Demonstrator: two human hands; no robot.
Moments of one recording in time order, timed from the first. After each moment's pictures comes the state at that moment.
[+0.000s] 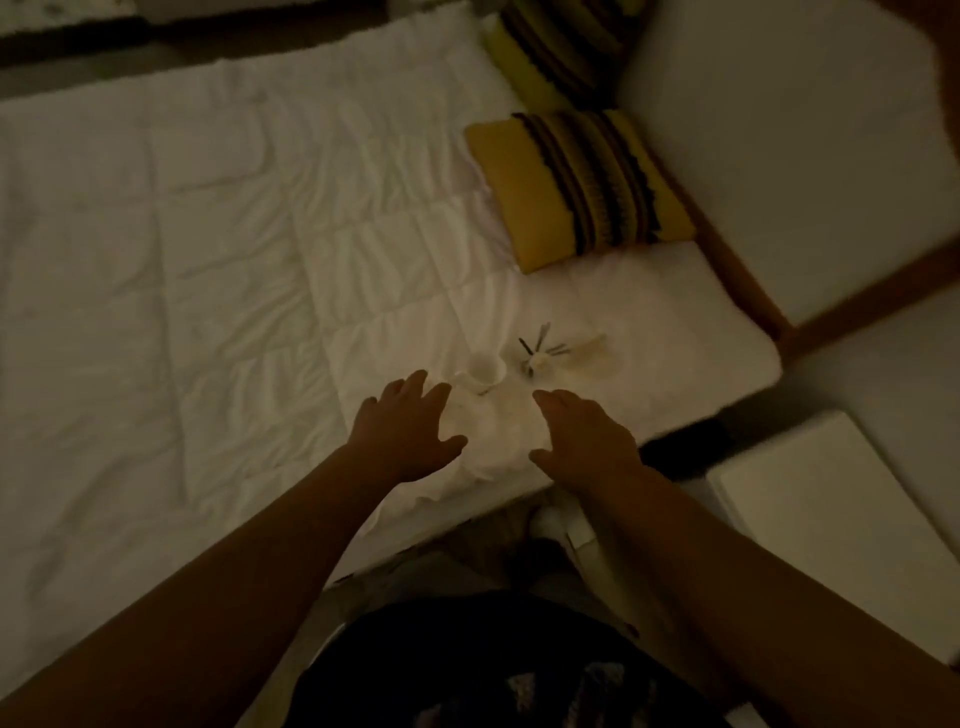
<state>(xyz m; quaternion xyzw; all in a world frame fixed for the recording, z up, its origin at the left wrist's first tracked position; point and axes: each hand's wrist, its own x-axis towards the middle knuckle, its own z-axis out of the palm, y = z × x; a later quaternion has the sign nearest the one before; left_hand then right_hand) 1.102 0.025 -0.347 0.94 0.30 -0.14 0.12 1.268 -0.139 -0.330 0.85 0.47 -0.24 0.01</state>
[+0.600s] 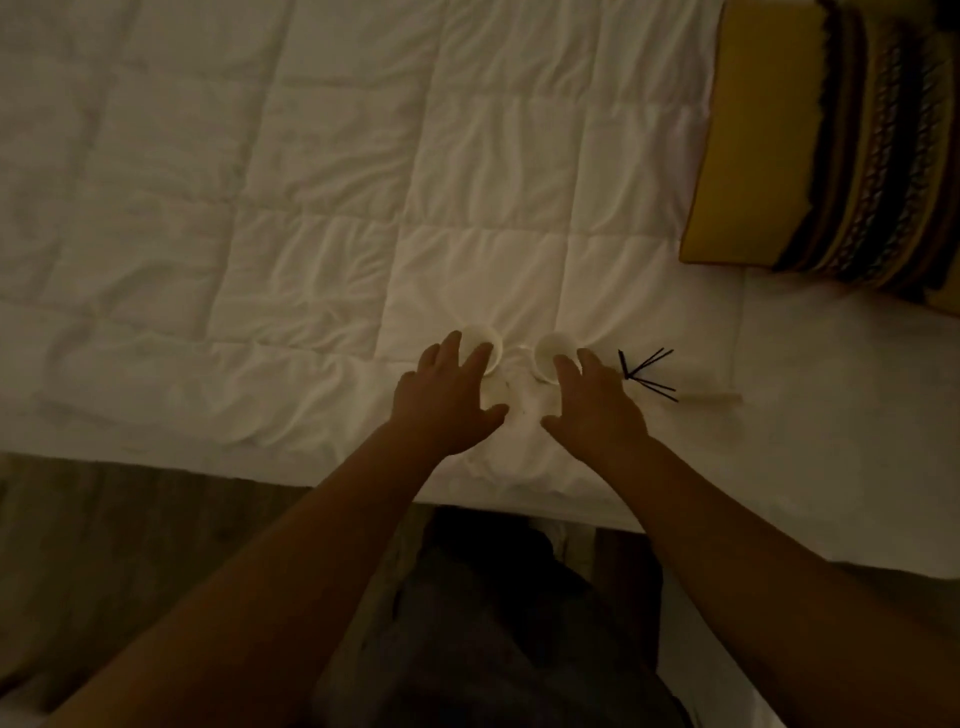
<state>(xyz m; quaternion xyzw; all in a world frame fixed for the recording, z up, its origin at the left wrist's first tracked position) 1.180 0.040 -0.475 0.79 0.55 -0.14 0.21 1.365 -0.008 -0.489 0.73 0.61 -0.30 0.07</state>
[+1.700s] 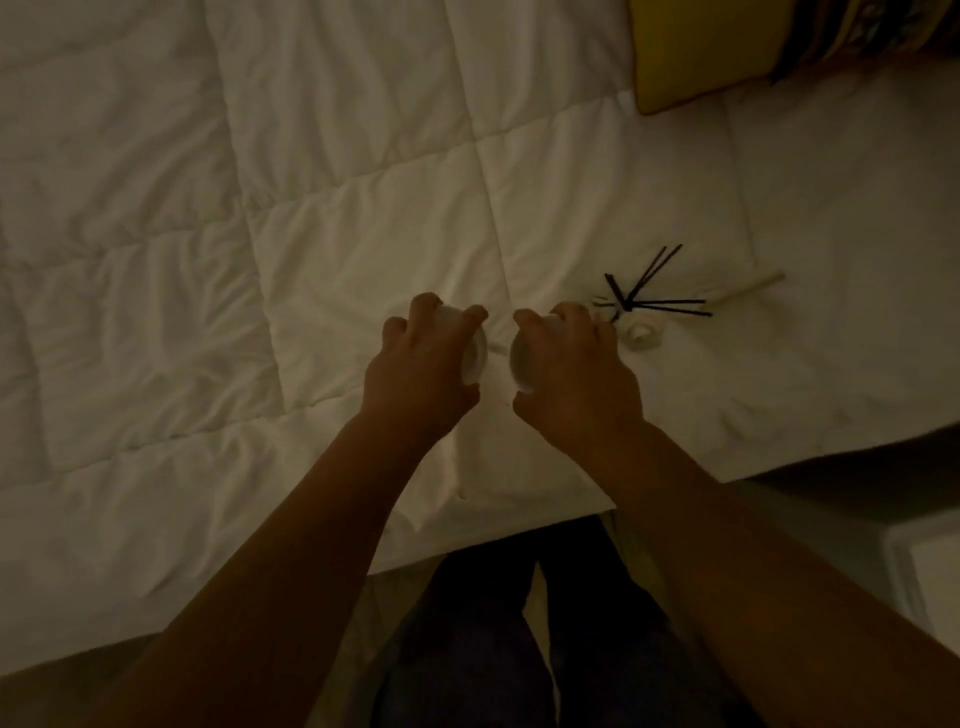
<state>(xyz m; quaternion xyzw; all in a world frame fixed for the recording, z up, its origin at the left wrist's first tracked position) 1.215 0.090 -0.595 0.86 0.44 -0.11 0.23 1.349 -0.007 -0.598 0.84 0.50 -0.22 -0.02</state>
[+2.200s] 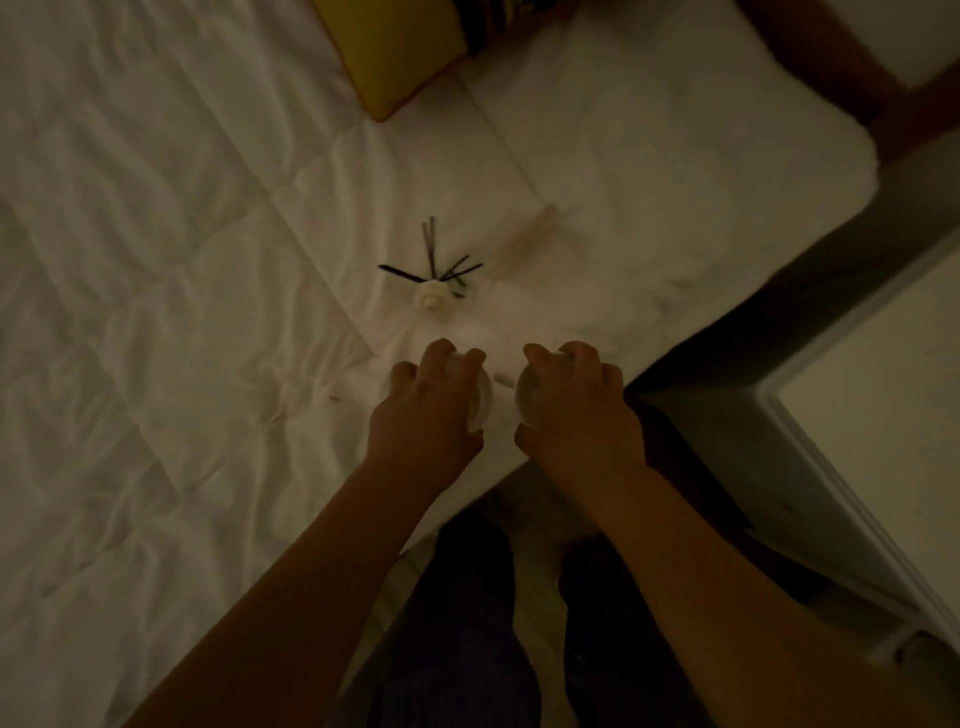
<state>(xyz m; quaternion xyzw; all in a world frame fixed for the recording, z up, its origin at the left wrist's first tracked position) 1.299 -0.036 -0.574 0.94 0.24 -0.15 0.20 1.394 -0.173 -0.578 0.92 0.29 -0.24 -0.11</state>
